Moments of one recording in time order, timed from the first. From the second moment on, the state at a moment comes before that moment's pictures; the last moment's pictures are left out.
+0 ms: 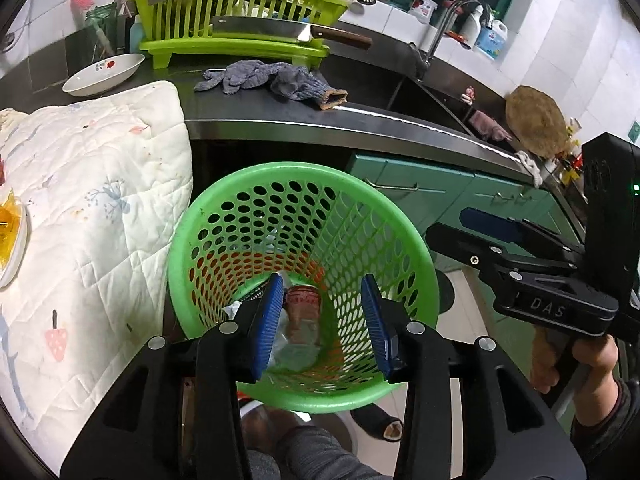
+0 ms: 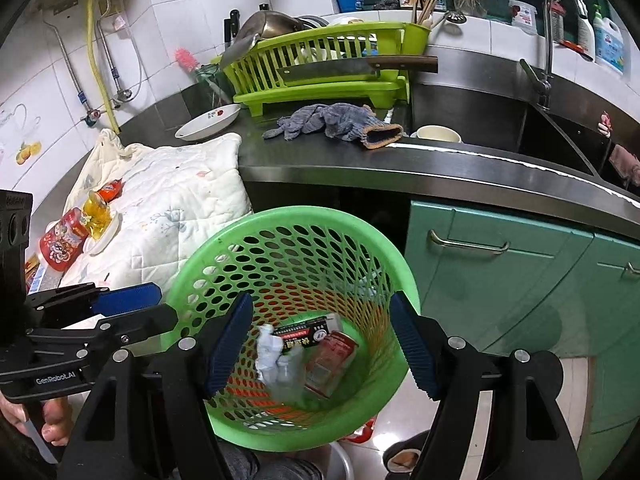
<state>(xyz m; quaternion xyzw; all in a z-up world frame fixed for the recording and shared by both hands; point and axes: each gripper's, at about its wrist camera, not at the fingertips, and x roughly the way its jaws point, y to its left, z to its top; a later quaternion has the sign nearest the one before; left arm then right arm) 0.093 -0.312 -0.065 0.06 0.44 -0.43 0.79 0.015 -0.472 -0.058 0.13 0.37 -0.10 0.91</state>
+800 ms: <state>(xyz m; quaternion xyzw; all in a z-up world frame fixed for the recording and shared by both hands) 0.107 -0.171 -0.029 0.04 0.38 -0.27 0.88 0.056 -0.401 -0.056 0.10 0.38 -0.02 0.92</state>
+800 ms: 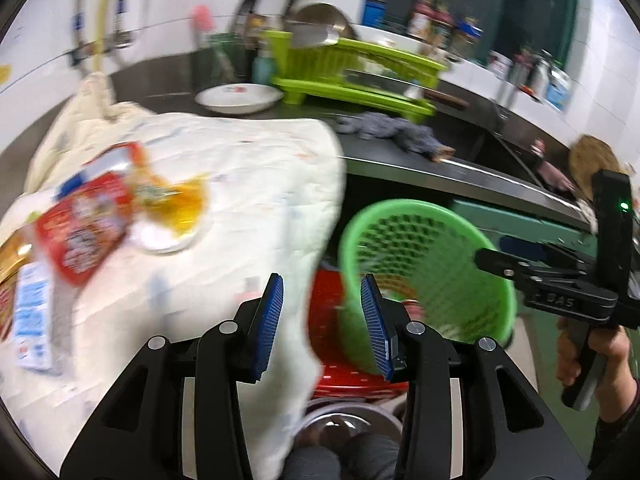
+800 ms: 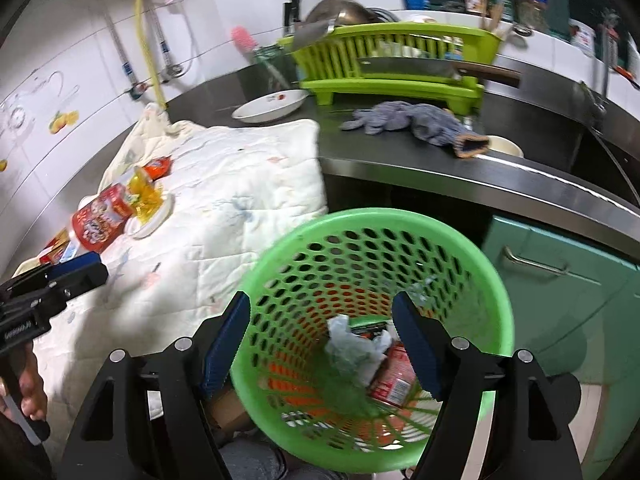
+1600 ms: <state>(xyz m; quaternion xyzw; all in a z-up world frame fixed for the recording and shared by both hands) 0.158 0.013 -0.042 0.00 0.38 -0.05 0.92 0.149 -0.269 -0.032 0.01 0.39 0.12 0.91</state>
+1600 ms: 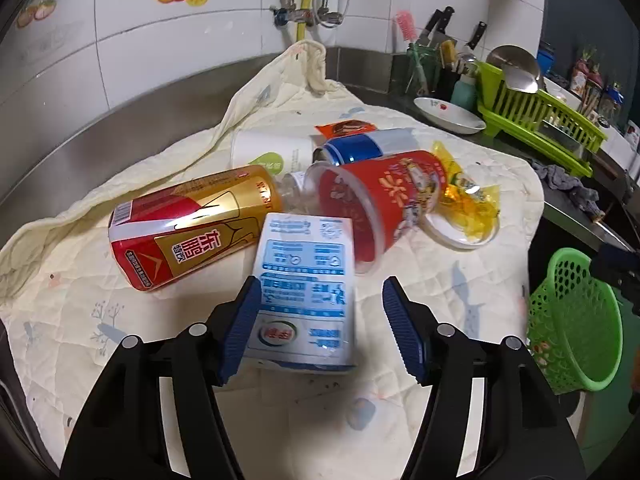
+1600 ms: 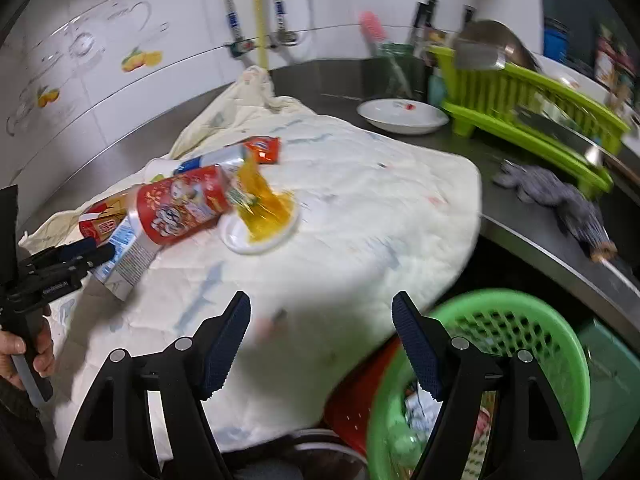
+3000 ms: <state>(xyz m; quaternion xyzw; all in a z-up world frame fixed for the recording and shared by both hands) 0.198 0.012 -0.066 0.02 0.41 -0.06 0.91 0.283 -0.170 -0.058 -0.08 0.41 0.17 0.89</state>
